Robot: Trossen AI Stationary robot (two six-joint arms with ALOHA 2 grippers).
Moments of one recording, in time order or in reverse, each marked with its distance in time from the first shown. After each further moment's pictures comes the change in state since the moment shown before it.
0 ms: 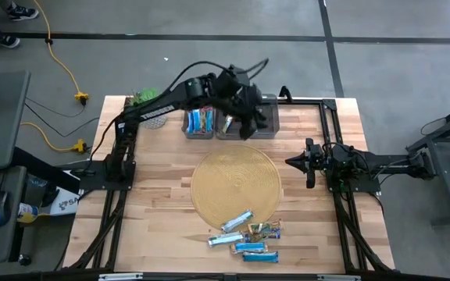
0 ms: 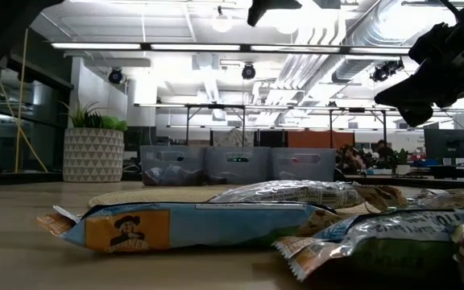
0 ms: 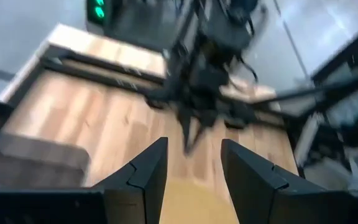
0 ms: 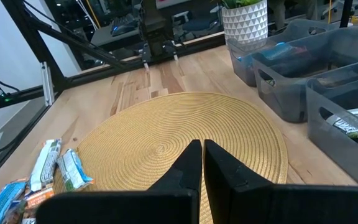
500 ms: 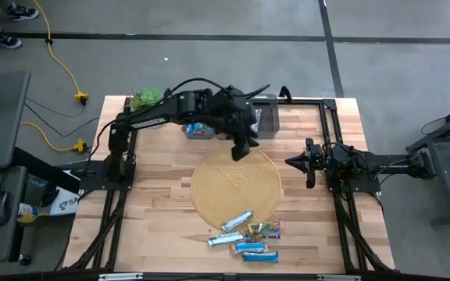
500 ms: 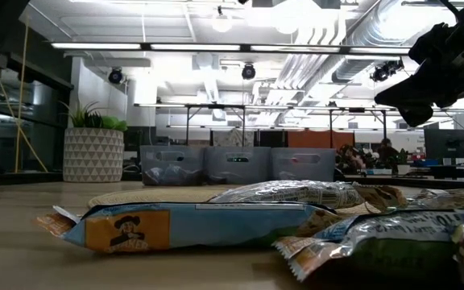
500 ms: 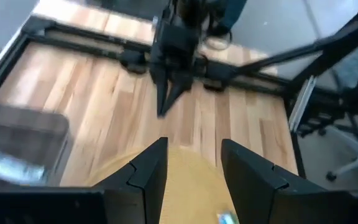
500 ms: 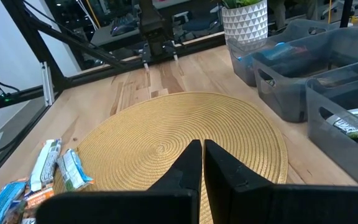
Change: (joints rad) left arm -0.148 -0.059 -0.002 -0.156 -0.147 -0.018; right arm 0.000 0.000 -0.001 0.001 0.000 0.000
